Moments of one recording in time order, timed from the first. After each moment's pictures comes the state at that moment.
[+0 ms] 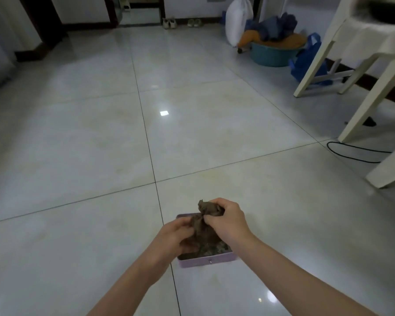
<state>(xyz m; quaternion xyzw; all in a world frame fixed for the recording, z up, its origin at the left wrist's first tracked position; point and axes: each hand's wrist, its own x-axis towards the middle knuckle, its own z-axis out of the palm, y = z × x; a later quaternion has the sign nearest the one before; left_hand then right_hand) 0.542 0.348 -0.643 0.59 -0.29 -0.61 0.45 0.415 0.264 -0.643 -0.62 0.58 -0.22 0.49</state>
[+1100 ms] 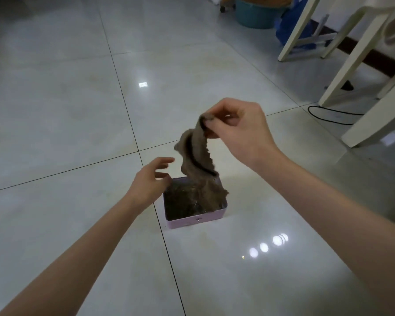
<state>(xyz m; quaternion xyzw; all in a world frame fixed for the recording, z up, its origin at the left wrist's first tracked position) 0.568 0.320 -0.651 0.71 -0.48 -0.38 0.34 0.390 0.249 -0.540 -0.68 0.41 -0.43 0.43</state>
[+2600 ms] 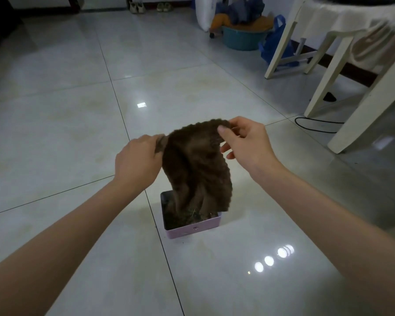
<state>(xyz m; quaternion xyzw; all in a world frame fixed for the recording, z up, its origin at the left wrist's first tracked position) 0.566 0.303 -0.570 0.74 -0.64 0.00 0.22 0.360 0.259 -0.528 -0.60 0.53 -0.43 0.42</state>
